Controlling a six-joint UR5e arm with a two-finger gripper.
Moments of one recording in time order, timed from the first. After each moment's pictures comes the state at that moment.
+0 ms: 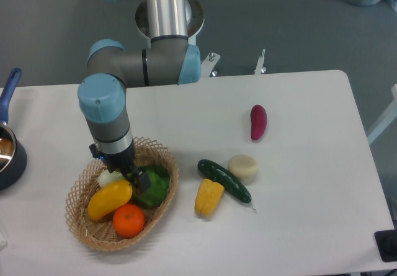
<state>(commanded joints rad) 2.08 -1.99 -1.68 -0.88 1.56 0.81</state>
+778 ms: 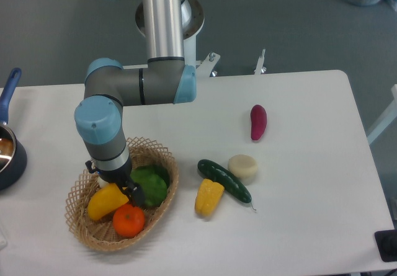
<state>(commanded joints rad) 2.07 -2.04 -1.67 -0.88 1.56 0.85</state>
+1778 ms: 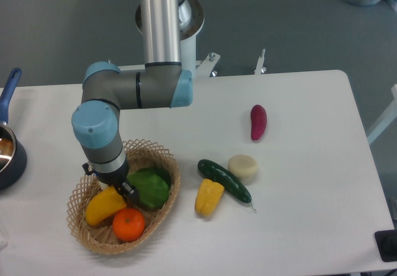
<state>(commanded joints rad) 2.06 -2.04 -1.67 -0.88 1.56 0.85</state>
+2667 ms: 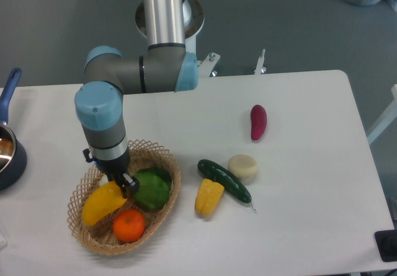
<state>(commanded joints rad) 2.13 -1.93 -1.66 -0.88 1.48 0.88</state>
